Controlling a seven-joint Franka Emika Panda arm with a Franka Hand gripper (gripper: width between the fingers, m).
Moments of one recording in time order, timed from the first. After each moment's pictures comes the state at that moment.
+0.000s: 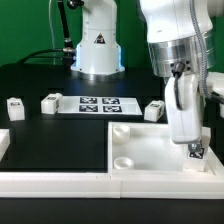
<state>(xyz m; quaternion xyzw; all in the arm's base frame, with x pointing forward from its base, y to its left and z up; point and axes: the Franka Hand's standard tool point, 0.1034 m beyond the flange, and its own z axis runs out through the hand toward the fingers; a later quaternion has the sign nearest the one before) 0.676 0.095 0.070 -0.54 0.83 0.09 0.11</state>
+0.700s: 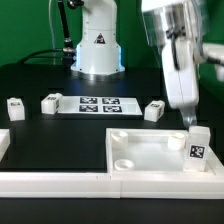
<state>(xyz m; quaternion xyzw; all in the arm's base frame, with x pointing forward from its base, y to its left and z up) 0.658 0.086 0.120 -0.57 0.81 0.07 0.13</state>
